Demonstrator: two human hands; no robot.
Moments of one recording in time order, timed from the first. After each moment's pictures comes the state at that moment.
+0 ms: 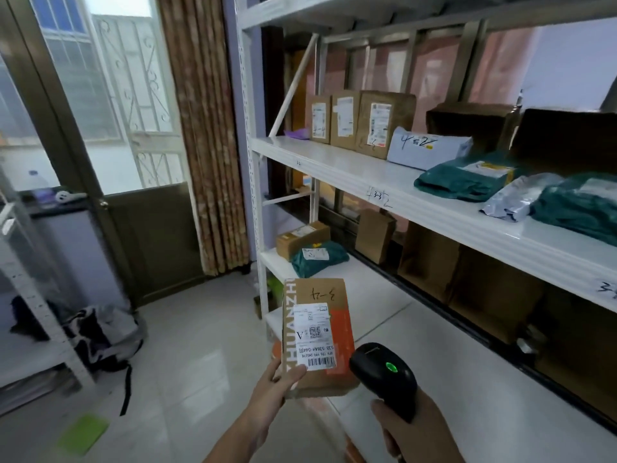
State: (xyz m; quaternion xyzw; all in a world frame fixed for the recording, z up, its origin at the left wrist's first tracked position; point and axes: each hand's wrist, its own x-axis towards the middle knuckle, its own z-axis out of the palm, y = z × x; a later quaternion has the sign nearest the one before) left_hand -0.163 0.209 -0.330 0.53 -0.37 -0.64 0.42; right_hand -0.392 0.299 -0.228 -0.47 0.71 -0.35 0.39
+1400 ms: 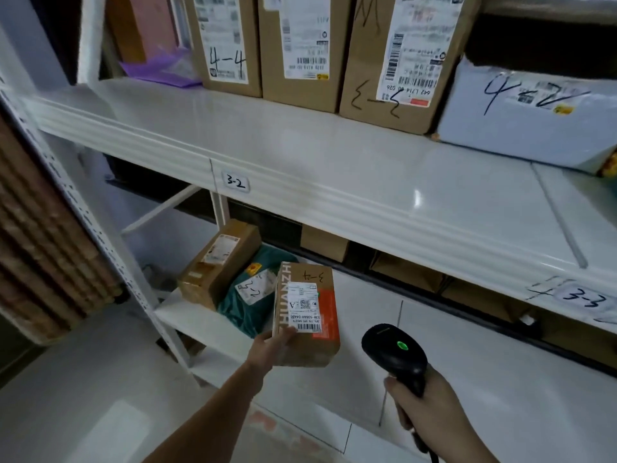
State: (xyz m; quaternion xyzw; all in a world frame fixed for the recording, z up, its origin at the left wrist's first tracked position) left_hand -0.187 -0.374 -0.462 0.46 -0.45 -0.74 0.18; right_hand -0.340 -0.121 -0.261 -0.28 0.83 -0.35 0.33
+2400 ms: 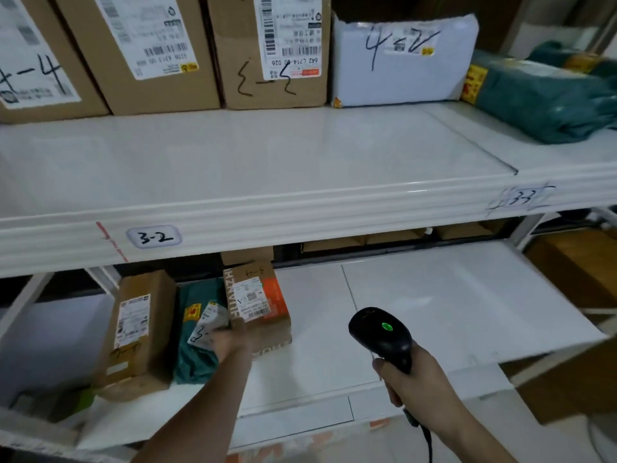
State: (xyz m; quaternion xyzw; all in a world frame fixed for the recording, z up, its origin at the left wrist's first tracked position) left_hand -0.275 -0.497 -0.528 0.61 -0.55 -0.55 0.16; right_hand -0.260 -0.142 -0.276 -0.08 0.84 -0.48 0.24
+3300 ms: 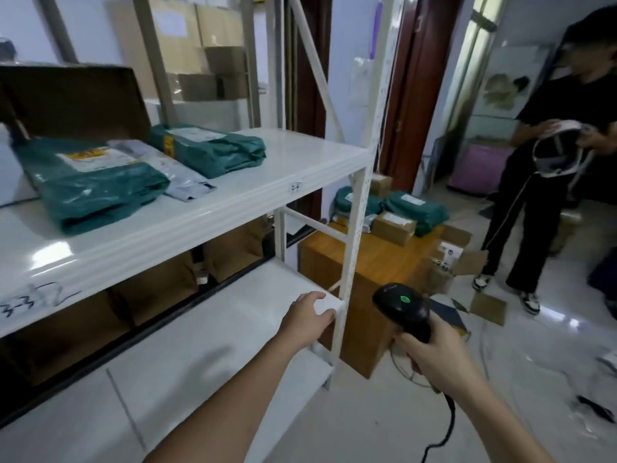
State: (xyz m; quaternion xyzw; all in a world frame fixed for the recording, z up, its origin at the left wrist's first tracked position) left_hand -0.444 0.115 -0.276 -0.12 -0.88 -0.43 -0.14; right_hand -0.267 0.290 -0.184 0.18 0.85 -0.48 -0.09
